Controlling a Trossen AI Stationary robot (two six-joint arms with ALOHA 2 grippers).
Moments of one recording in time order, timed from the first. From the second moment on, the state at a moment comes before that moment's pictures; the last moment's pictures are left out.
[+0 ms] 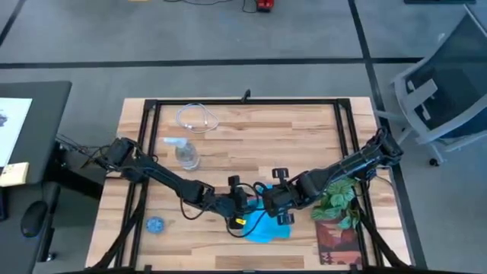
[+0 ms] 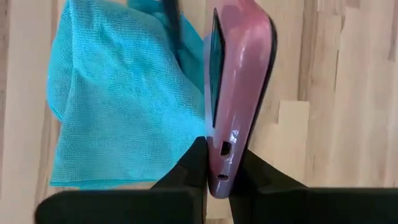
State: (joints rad) left arm -0.41 1.82 1.05 0.15 -0.50 -0.19; right arm 0.42 1.75 1.50 -0.99 0.26 0.28
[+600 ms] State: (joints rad) left arm -0.52 1.58 0.83 0.20 -0.72 -0.43; right arm 0.44 1.70 1.44 -1.02 0.39 0.27
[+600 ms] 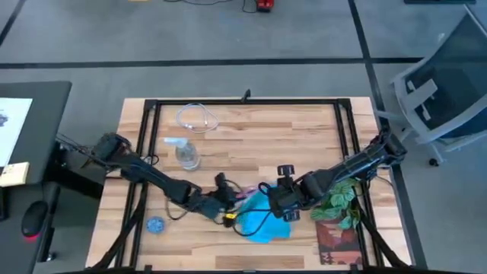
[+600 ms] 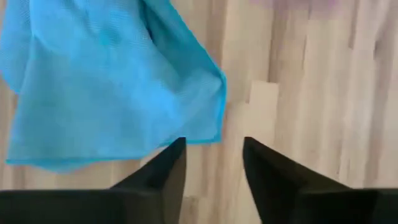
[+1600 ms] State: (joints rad) left arm -1.17 1.13 0.75 -0.12 -0.74 -0.79; right arm -0.02 2.15 1.66 0.44 0.09 -0.11
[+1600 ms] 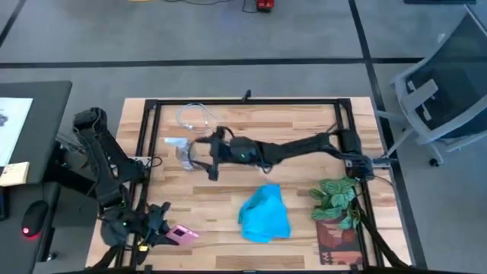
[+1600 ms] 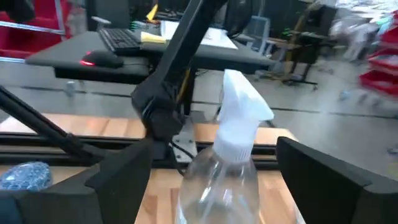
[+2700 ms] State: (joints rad) left arm -1.19 1.26 0.75 -0.06 -0.89 -0.88; right arm -0.11 2.34 1.98 0.24 -0.10 -0.02
